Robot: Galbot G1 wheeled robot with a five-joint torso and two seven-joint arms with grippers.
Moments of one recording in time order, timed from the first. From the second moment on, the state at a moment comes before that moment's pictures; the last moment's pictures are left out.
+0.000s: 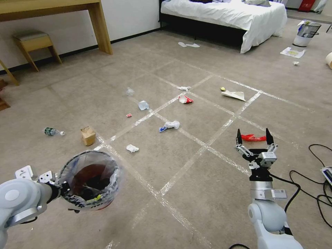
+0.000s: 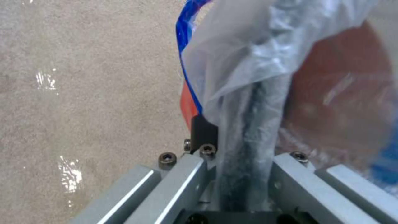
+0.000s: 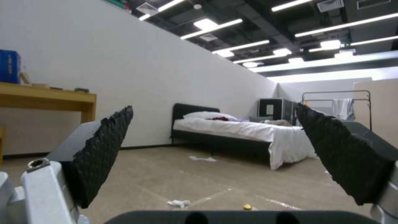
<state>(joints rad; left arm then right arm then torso) 1.45 -0.74 -0.79 -2.07 -1.88 0.70 -1.11 -1.33 1.36 0.65 1.82 0.19 0.54 -0.03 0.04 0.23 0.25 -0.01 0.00</state>
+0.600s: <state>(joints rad) 1.44 -0.77 -0.77 -2.05 -1.84 0.69 -1.10 -1.32 1.35 0.66 1.80 0.20 0.54 -0.05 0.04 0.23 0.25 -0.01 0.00</state>
